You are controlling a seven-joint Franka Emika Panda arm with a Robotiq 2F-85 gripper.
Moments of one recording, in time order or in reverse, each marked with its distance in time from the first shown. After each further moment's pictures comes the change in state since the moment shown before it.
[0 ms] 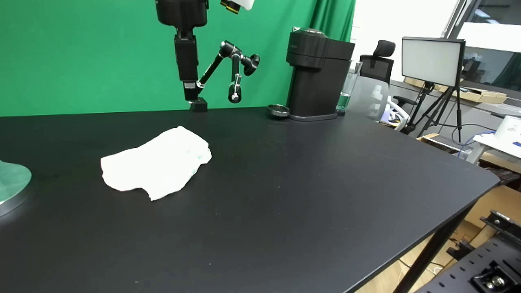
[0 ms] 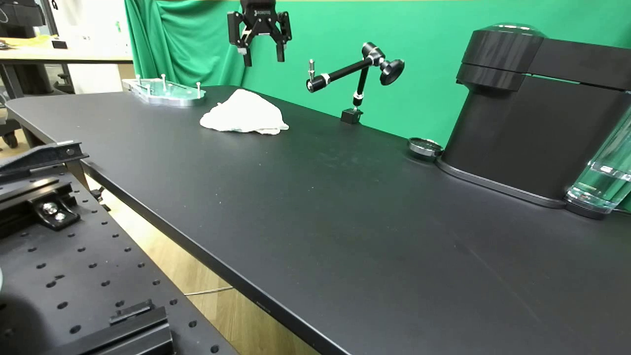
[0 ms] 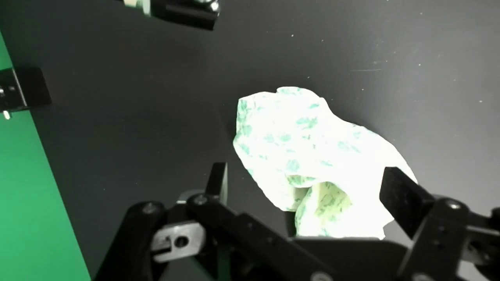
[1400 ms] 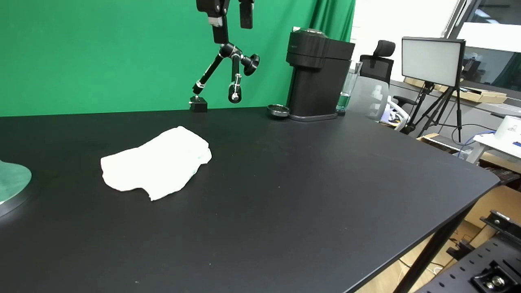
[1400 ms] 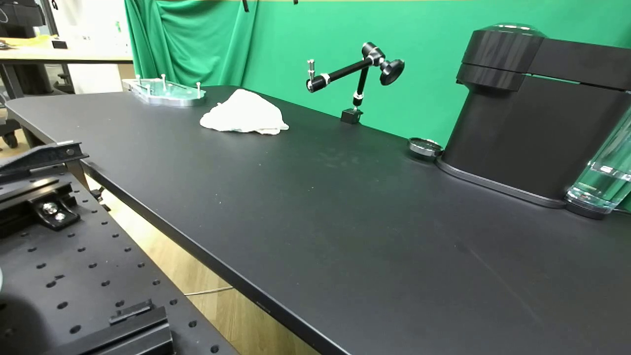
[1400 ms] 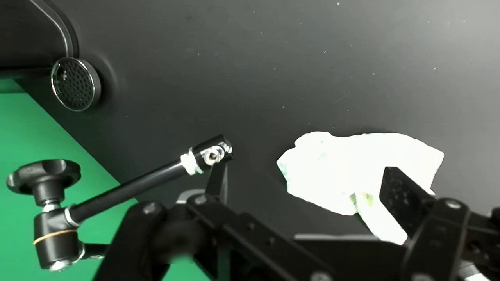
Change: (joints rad) arm -0.016 -0.364 -0.007 -0.183 0.016 -0.169 0.574
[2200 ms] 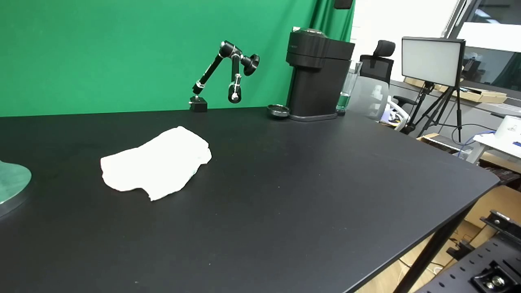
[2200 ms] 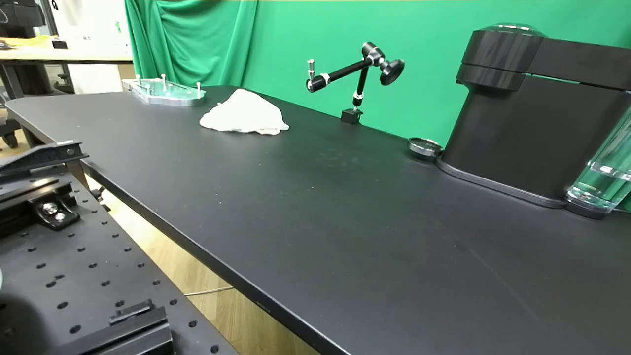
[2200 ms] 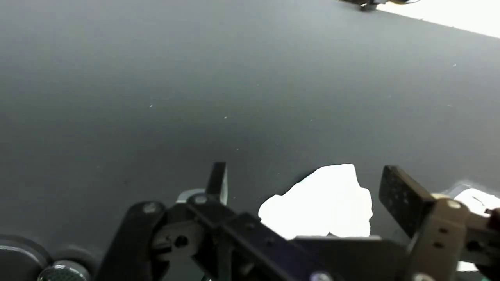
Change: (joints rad) arm -0.014 -0.470 -0.135 -0.270 0.471 -0.280 0.081
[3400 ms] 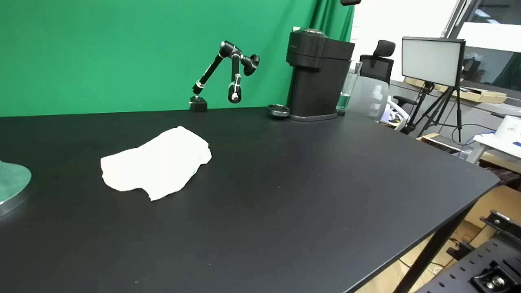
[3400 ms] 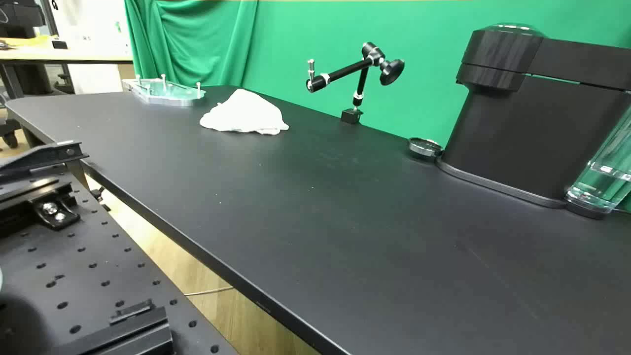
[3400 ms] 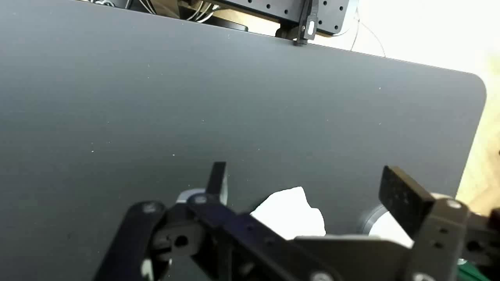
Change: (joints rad) arm 0.049 -0.046 -0.051 -0.019 0.148 -0.112 0.001
